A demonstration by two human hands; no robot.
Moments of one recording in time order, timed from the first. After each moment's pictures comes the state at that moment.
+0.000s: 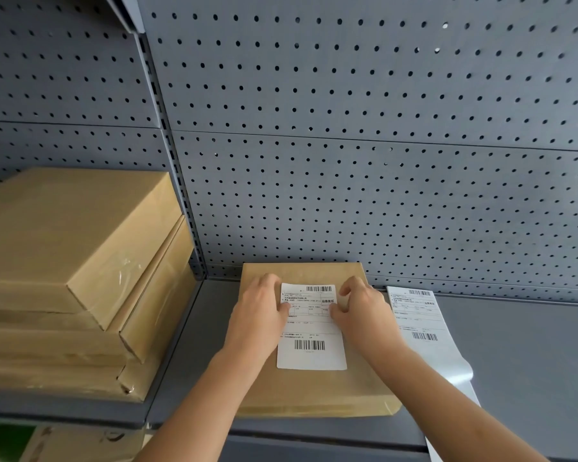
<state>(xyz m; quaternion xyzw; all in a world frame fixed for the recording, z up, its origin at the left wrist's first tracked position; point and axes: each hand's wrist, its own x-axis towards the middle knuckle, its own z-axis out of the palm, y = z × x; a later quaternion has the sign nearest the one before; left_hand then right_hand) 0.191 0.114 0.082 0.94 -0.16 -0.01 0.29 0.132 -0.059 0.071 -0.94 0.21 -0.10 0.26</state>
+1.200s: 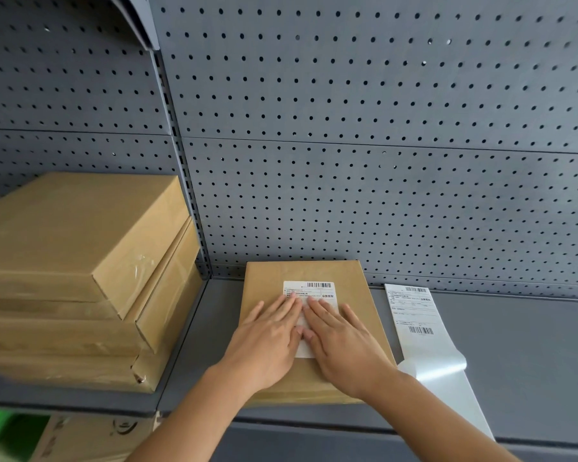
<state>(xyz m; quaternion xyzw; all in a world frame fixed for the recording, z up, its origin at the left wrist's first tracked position) 0.159 0.138 0.067 0.92 -0.38 -0.06 0.06 0.087 -0.019 0.061 -0.99 -0.01 0.00 0.11</state>
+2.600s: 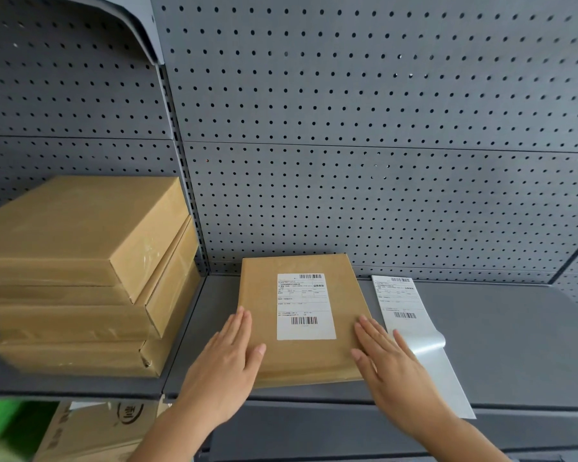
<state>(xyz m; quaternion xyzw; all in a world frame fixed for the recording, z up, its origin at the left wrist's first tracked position) 0.109 0.205 0.063 0.95 -0.25 -0.13 0.16 -0.010 -0.052 0.042 -0.98 0.10 -0.06 0.18</state>
